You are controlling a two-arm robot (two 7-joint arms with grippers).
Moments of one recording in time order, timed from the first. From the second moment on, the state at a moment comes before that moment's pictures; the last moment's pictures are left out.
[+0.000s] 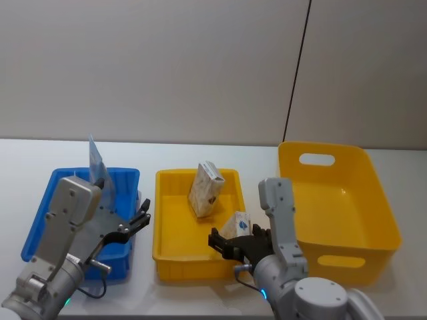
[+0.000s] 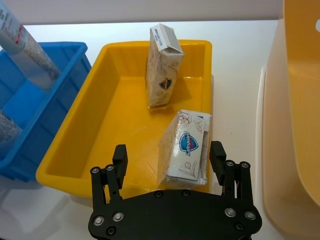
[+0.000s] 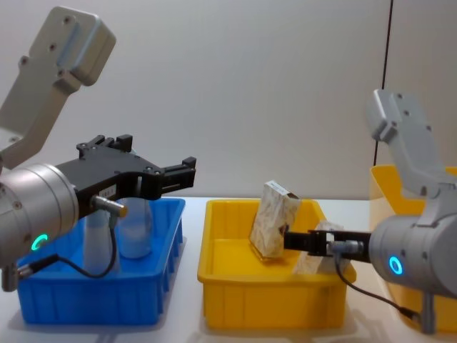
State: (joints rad) left arm -0.24 0.38 0.45 -1.63 -0.20 0.01 -0.01; right arm 0.24 0.02 -0.33 -1.47 0.23 0.45 -0.12
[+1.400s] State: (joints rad) left arm -0.24 0.38 0.45 -1.63 -0.20 0.01 -0.01; right arm 0.35 -0.04 -0.31 -1.31 0.19 0.46 -0.13
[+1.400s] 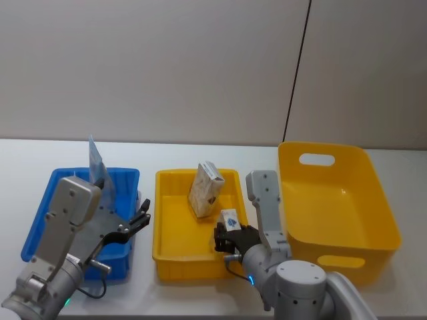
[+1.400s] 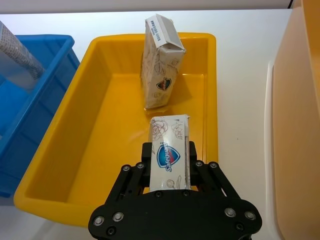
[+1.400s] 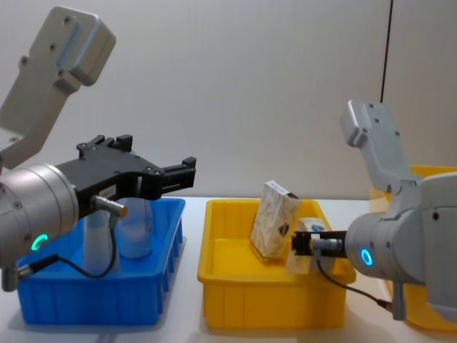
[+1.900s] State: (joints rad) left arm -0.24 0.38 0.45 -1.63 -0.20 0.01 -0.01; right arm 0.35 -0.03 -0.32 -1.31 0.17 0.39 -0.09
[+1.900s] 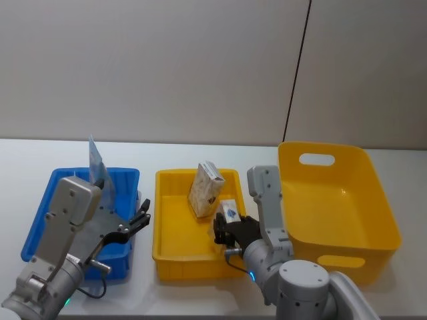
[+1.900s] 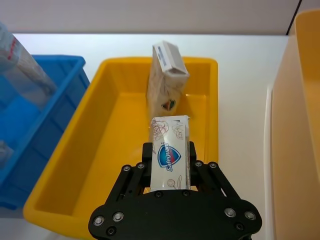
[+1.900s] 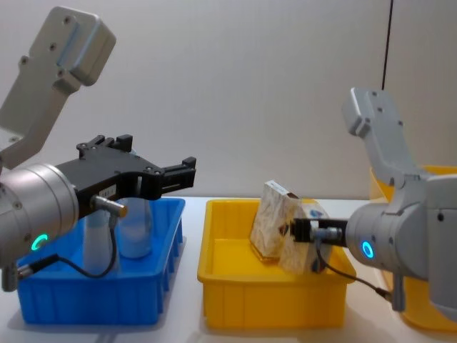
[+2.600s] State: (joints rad) left arm -0.24 0.38 0.45 -1.63 -0.20 0.01 -0.01; right arm 0.33 0.01 -0.32 -1.38 0.14 0.16 -0.02
